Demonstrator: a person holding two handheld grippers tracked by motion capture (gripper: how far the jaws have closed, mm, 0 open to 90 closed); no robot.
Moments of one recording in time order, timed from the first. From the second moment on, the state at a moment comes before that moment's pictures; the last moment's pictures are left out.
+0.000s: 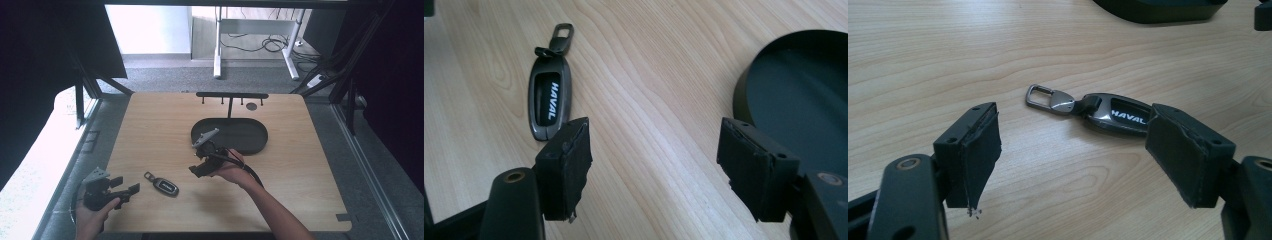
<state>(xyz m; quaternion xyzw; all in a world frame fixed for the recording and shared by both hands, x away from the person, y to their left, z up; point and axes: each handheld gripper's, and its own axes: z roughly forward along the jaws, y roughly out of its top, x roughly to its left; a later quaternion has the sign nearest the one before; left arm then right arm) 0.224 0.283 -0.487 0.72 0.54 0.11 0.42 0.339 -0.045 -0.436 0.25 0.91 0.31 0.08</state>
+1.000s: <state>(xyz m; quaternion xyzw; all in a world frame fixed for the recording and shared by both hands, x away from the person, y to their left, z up) 0.226 0.285 -0.489 0.73 0.53 0.10 0.42 0.324 0.038 -0.456 0.18 0.95 0.25 0.05</state>
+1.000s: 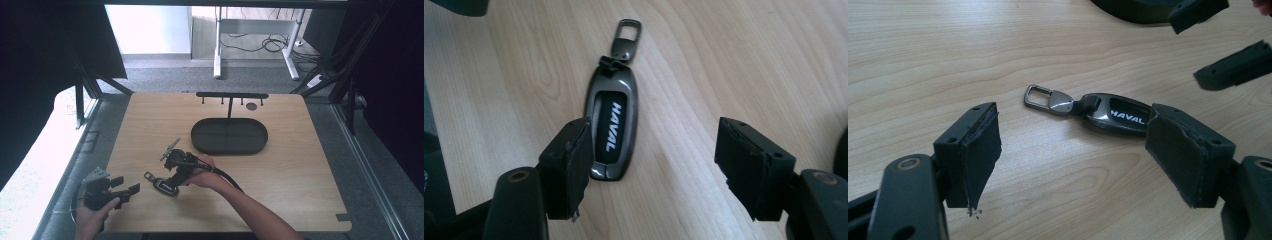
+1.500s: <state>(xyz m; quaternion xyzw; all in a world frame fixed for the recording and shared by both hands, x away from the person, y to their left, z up) 0.224 0.288 -0.488 0.72 0.54 0.10 0.43 0.320 0.075 -0.481 0.17 0.96 0.20 0.04</state>
